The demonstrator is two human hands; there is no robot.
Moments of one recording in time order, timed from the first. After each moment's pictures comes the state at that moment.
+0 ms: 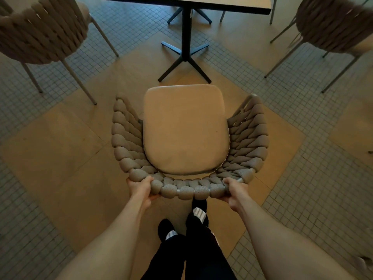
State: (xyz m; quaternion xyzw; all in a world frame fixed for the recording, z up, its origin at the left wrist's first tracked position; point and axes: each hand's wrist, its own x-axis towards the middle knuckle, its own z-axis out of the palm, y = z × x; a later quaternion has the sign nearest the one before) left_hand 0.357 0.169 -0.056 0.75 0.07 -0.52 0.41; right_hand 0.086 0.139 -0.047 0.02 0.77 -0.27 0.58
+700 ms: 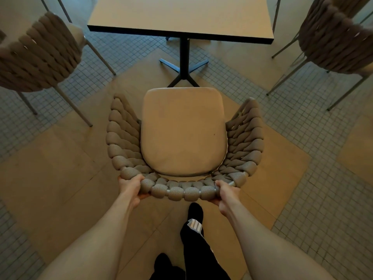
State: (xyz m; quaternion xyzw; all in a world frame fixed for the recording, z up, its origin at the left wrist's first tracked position) left_hand 0.389 -0.018 -0.062 0.76 0.05 -0.51 0.40; right_hand 0.113 -0.030 -0.067 0.03 0.77 -0.30 0.56
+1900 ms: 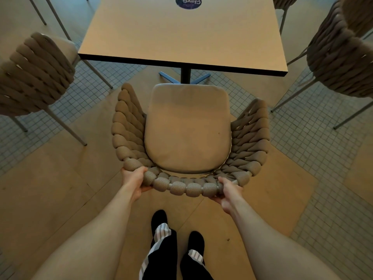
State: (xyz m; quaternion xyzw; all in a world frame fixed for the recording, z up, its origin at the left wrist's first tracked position) left_hand 0.418 -0.217 -0.067 0.76 0.01 -0.52 0.39; right_hand 0.138 -0.216 -0.072 0.06 0.75 -0.31 0.58
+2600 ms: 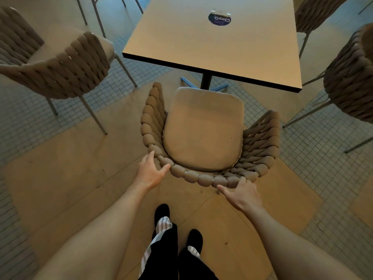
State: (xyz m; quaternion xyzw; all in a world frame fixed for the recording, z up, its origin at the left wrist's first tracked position) left_hand 0.429 -0.155 -0.008 0.81 -0.42 -0.37 0.15; right_hand 0.121 -0.178 0.007 -0.62 0.72 0.13 0.28
